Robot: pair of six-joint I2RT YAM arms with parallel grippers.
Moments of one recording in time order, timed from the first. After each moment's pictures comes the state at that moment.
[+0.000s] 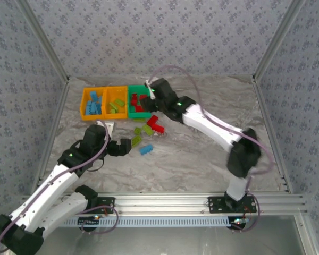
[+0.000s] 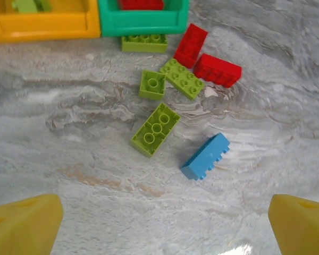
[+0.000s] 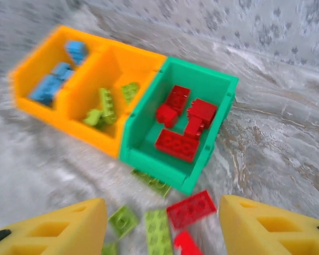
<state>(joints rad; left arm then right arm) -0.55 0.81 0.71 -0.66 -0.03 -0.44 0.79 1.70 1.57 -0.45 0.14 0.20</state>
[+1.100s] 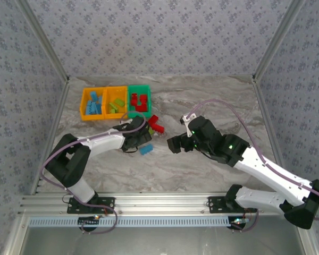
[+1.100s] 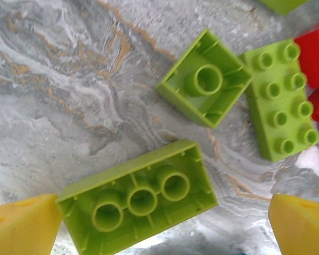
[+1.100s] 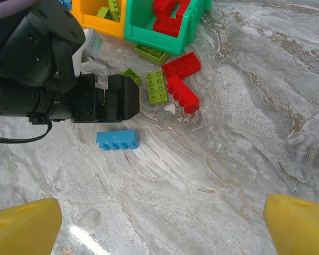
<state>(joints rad) -0.69 1.63 0.92 -0.42 -0.24 -1.04 0.90 1.03 1.05 -0.72 0.16 0.35</state>
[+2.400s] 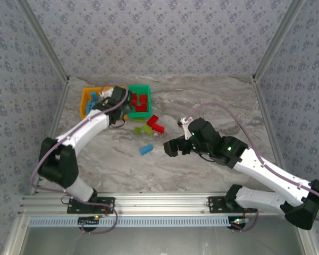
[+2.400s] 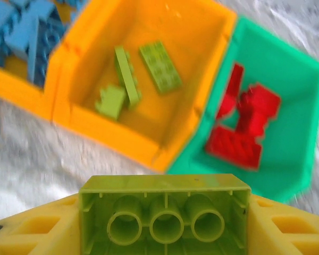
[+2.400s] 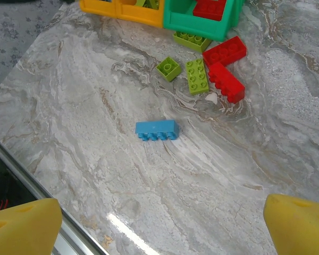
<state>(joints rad) -0.42 1.62 1.27 -0.55 -0.38 -0.84 0.90 1.02 0.99 -0.65 0.01 0.41</state>
